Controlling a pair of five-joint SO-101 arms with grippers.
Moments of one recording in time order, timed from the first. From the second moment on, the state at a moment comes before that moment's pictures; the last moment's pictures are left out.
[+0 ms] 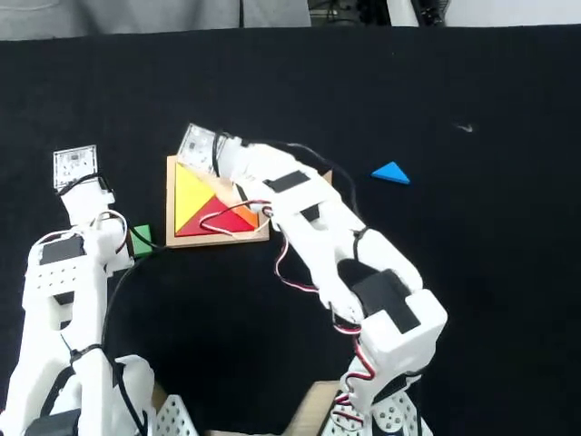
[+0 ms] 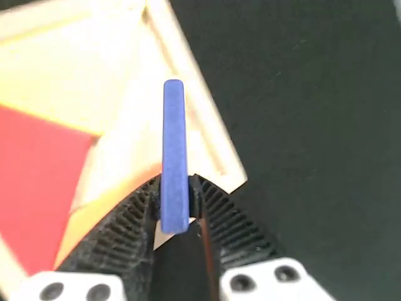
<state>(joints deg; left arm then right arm) -19.3 -33.0 59.4 45.4 -3.5 -27.3 14.4 21.8 20.2 47.3</state>
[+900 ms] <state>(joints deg) -19.3 -33.0 59.4 45.3 -3.5 -24.5 22.5 16.4 17.4 51.4</state>
